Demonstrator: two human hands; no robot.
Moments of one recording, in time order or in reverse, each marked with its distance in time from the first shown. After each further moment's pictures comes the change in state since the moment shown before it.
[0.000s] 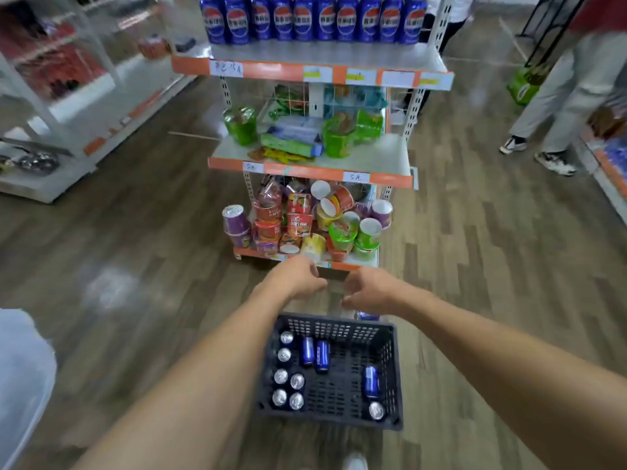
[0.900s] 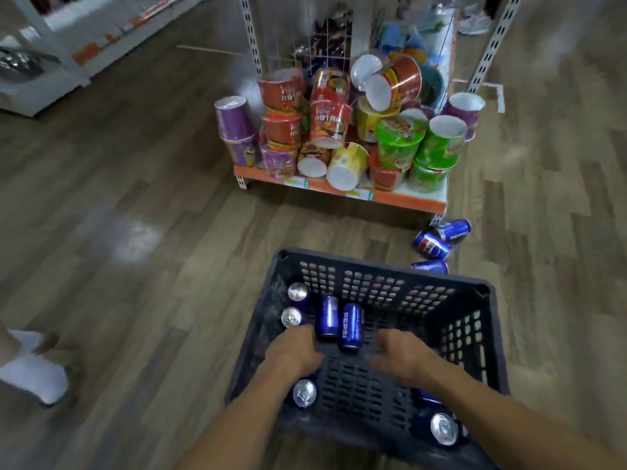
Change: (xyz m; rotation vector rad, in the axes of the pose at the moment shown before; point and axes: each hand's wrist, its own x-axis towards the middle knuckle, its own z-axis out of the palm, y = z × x) left_hand 0.213 -0.258 0.424 0.010 -0.182 -0.257; right_hand 0.266 0.208 0.406 -0.023 -0.244 0.017
